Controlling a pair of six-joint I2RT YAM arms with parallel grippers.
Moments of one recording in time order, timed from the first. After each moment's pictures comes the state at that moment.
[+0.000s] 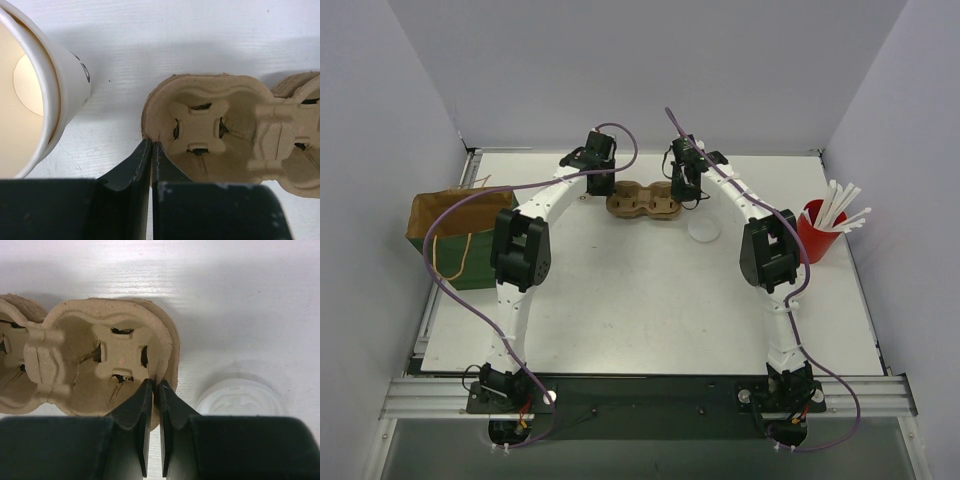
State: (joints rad) left arm -0.39 2.30 2.05 -0.63 -0.10 -0.30; right arm 0.41 2.29 2.04 -0.73 0.15 0.42
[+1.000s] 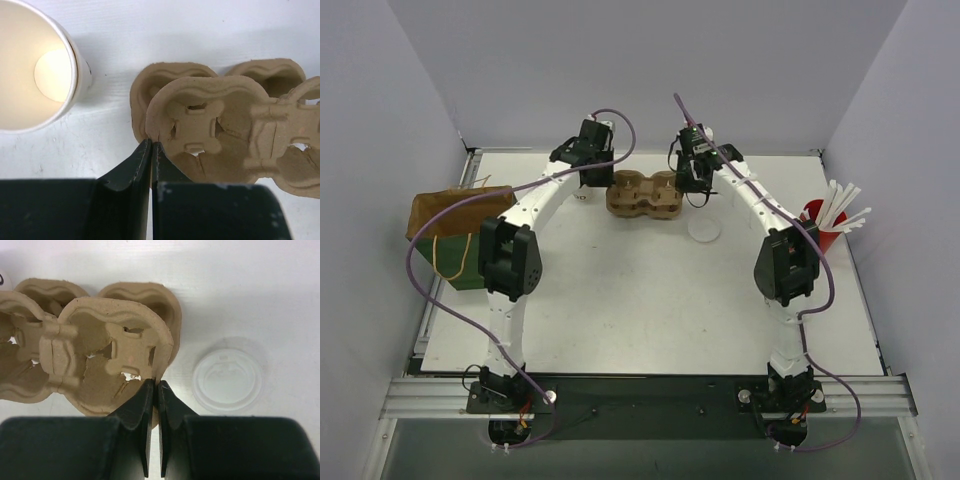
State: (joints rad) left arm -0.40 2.19 2.05 -0.68 -0.08 -0.30; right arm 0.43 2.13 1.99 -0.77 0.16 0.42
